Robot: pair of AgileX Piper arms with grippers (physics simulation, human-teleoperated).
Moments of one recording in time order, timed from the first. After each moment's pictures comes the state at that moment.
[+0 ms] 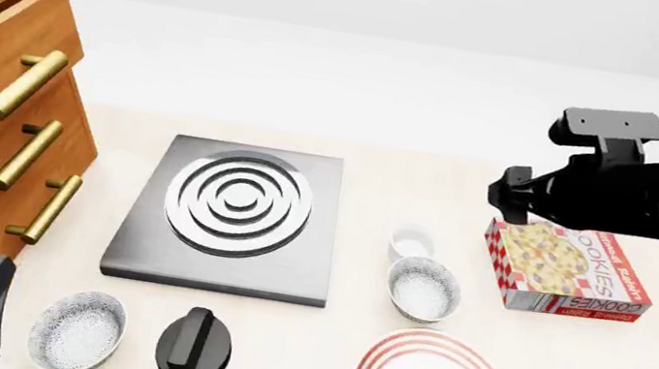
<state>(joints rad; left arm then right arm) 0.00 0.00 0.00 0.00 0.00 0.23 1.27 -1.05 0.61 0.04</state>
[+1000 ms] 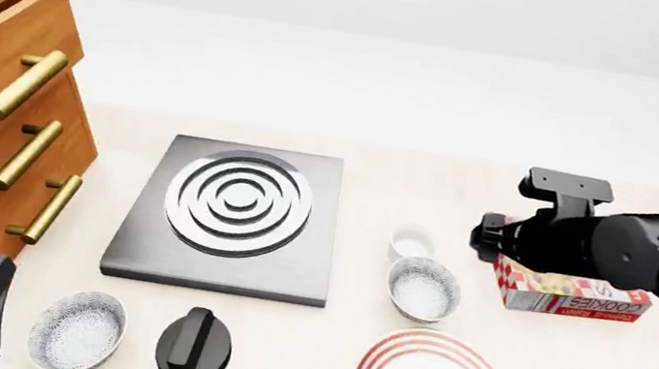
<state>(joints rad) 0.00 0.00 0.00 0.00 0.00 0.19 1.43 -0.88 0.38 0.15</state>
